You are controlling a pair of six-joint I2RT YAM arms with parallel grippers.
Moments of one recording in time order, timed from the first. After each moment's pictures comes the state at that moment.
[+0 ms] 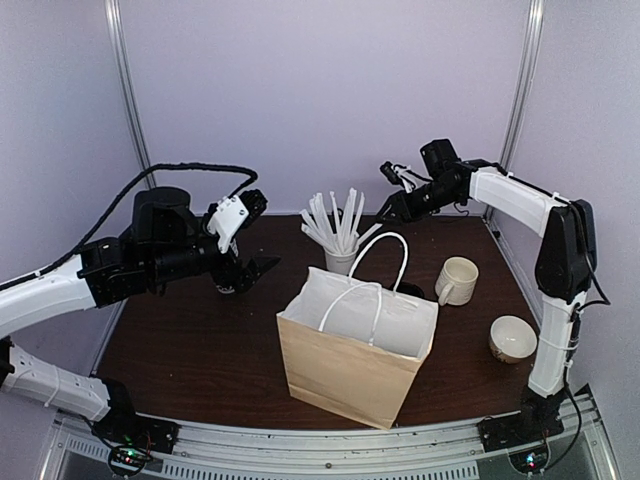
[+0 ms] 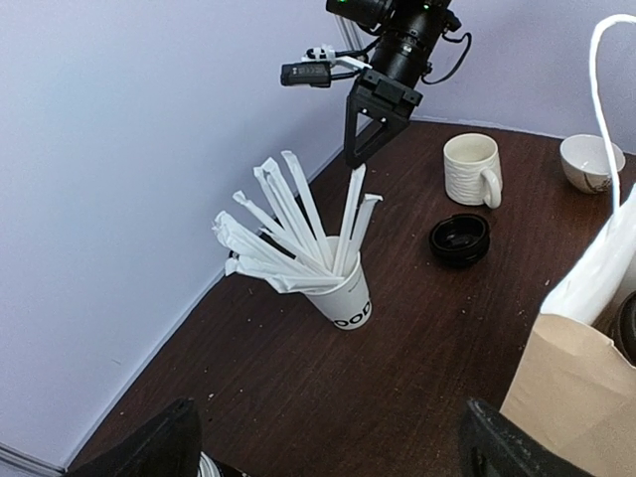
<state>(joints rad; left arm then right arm) -0.92 1.12 1.01 -0.21 -0.13 0.32 0.35 1.98 1.83 -0.70 -0.57 -0.06</state>
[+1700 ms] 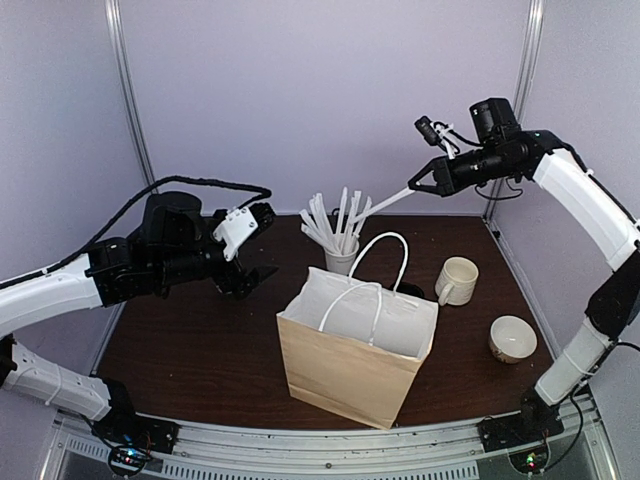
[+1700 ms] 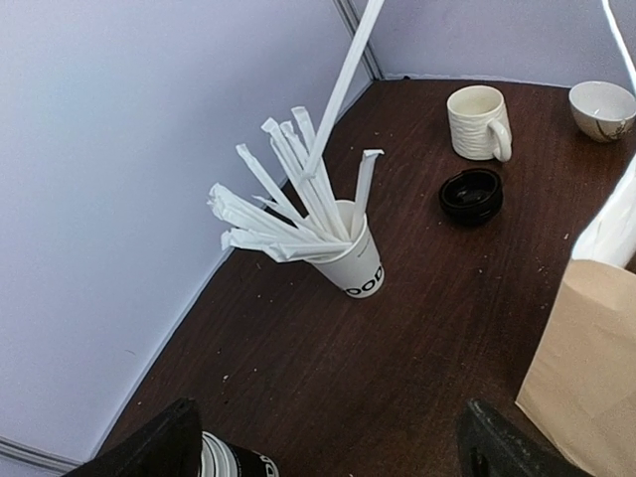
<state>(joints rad) -0.92 1.15 1.01 -0.26 -0.16 0.39 0.35 1.62 1.81 -0.86 -0.57 -0.09</state>
